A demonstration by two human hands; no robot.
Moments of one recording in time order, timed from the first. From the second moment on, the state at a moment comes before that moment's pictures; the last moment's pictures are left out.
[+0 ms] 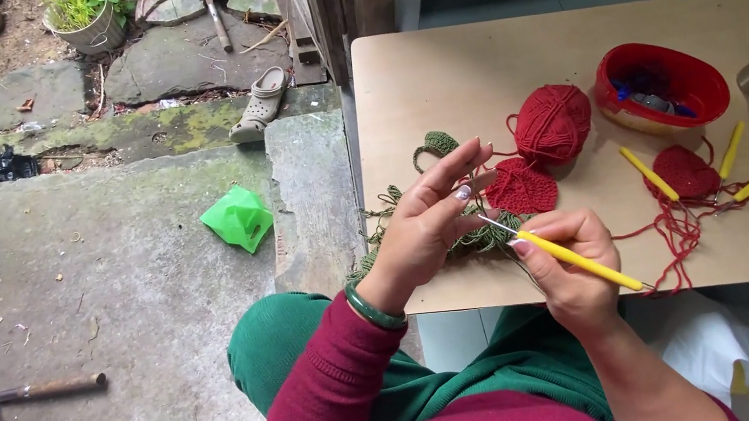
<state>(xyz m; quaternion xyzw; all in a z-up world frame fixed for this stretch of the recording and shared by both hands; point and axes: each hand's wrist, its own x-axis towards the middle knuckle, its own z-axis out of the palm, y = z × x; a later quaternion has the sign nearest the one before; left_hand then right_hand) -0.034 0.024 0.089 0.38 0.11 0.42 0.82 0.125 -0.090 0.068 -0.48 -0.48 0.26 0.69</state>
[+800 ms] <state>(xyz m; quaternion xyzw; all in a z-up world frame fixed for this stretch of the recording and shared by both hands) -0.037 0.029 0.081 0.50 0.18 0.40 0.74 0.196 -0.107 0.076 -0.49 -0.33 0.25 0.77</state>
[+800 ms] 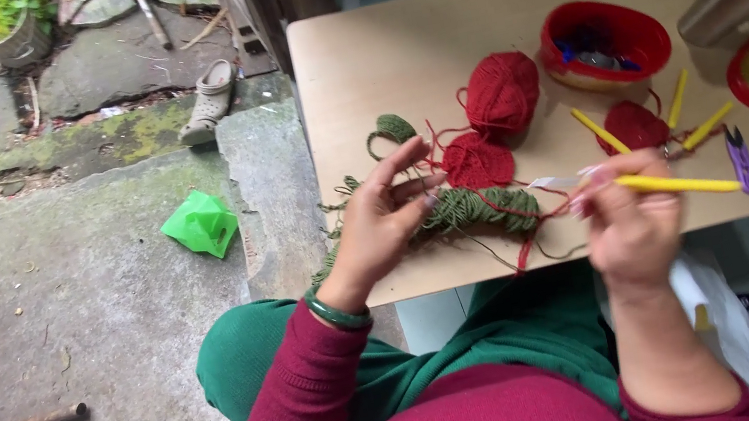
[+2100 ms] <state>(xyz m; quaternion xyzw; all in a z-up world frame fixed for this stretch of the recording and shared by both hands) -0.051 0.047 0.093 0.54 0.34 0.42 0.65 0.363 -0.066 -0.055 -0.75 -0.58 -0.25 0.18</state>
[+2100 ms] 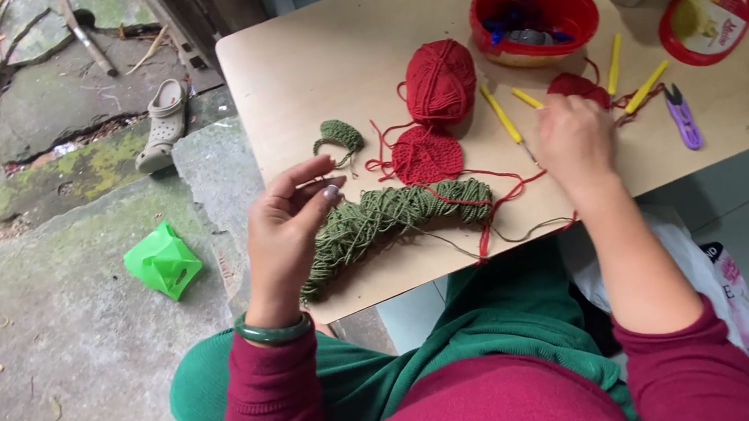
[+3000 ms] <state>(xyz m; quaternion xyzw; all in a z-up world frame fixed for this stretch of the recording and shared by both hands) -0.082 0.049 0.066 0.73 0.38 0.23 0.52 0.334 -0.060 0.006 -0.83 -0.54 -0.11 0.13</state>
